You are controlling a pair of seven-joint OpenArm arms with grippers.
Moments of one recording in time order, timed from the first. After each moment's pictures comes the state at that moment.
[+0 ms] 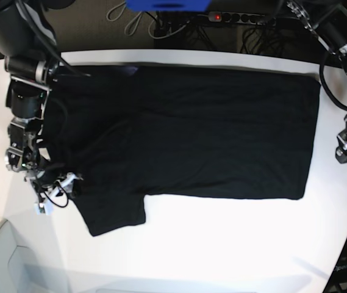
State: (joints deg) left arm -3.6 -16.3 -44.4 89.7 -36.9 -14.7 60.0; right arm 28.8 13.8 18.3 40.2 1.1 32.8 -21.5
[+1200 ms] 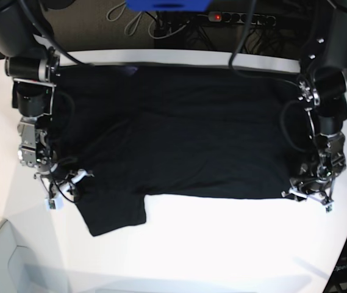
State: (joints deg) left arm -37.2 -17.6 -20.8 23.7 -4.2 -14.3 13.6; right arm 28.5 13.5 9.8 34.4 2.8 27.0 -11.4
